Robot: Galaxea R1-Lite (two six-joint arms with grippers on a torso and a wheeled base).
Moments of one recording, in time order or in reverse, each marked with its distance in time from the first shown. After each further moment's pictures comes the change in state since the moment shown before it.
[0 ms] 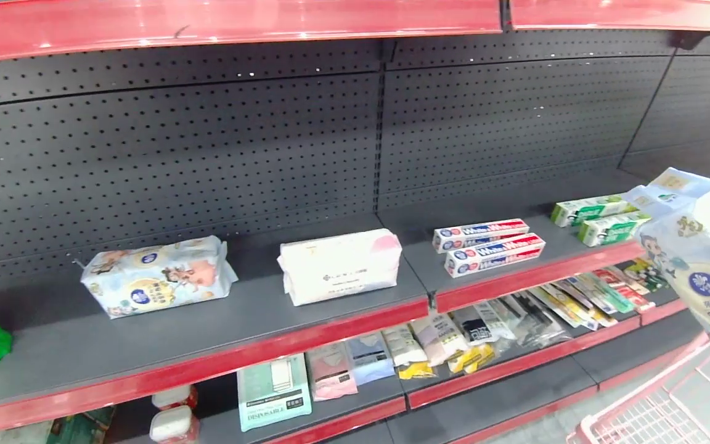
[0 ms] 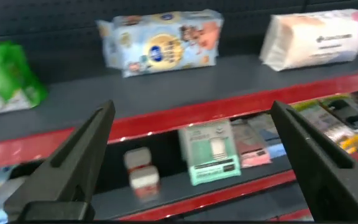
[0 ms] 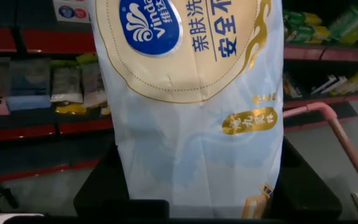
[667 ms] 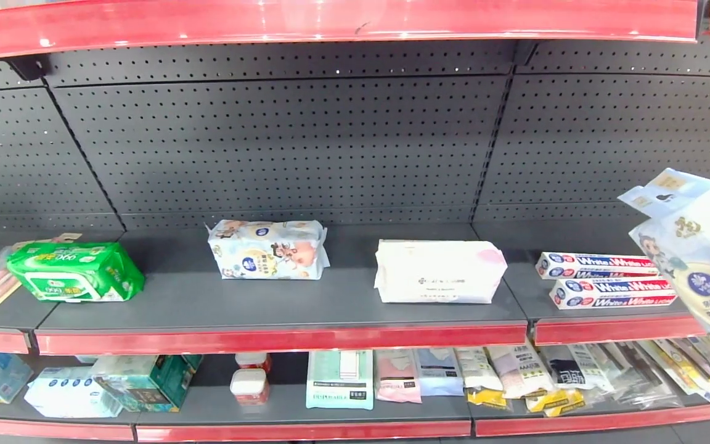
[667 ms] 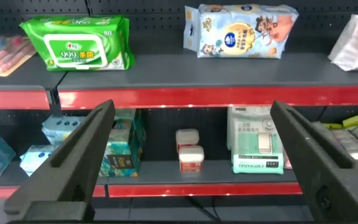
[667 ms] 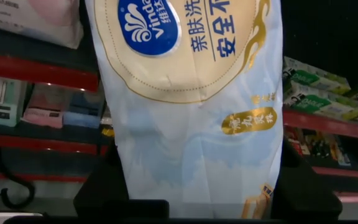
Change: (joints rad) left arm 0.000 0.000 0.000 -0.001 0.000 0.000; right arm 0.000 -0.004 -0.001 -0.001 0.001 -0.010
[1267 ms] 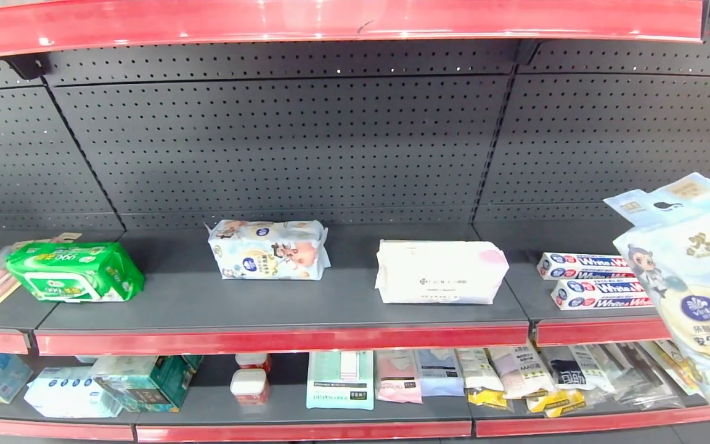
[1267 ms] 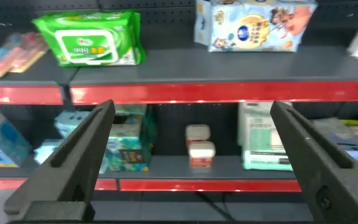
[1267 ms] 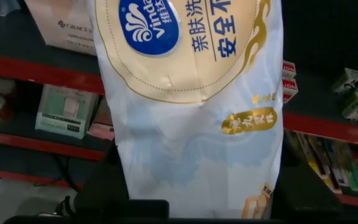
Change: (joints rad) left arm 0.011 0.022 0.000 0.000 0.027 0.031; right arm 0.001 -0.156 0.087 0.004 0.210 0.140
